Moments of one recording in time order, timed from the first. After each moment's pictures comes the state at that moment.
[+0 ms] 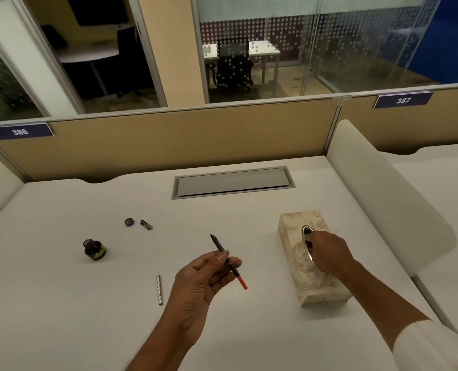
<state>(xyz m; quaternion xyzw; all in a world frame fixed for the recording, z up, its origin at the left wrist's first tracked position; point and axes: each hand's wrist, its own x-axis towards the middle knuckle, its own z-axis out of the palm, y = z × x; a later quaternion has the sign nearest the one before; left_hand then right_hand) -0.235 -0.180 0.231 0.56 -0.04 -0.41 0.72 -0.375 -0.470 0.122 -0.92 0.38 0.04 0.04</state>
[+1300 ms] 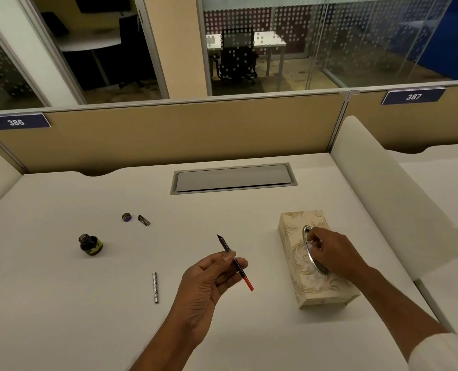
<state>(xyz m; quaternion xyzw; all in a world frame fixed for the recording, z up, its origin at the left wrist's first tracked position) -0.238 -0.199 0.216 0.54 -0.02 -0.43 0.72 -0.393 -0.493 0.108 -0.92 0.32 -0.10 0.22</state>
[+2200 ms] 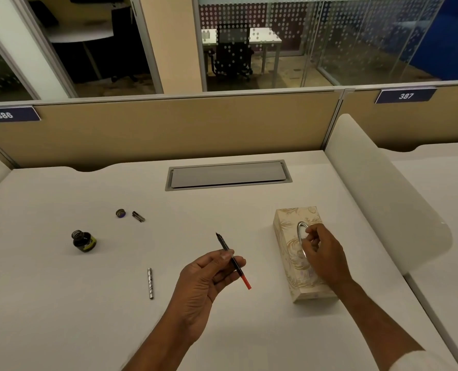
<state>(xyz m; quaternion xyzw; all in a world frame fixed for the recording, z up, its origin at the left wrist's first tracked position) -0.240 -0.198 0.213 0.54 -0.03 -0.44 0.72 -0.391 -0.456 0.097 -0.81 0.41 -0.27 0.32</state>
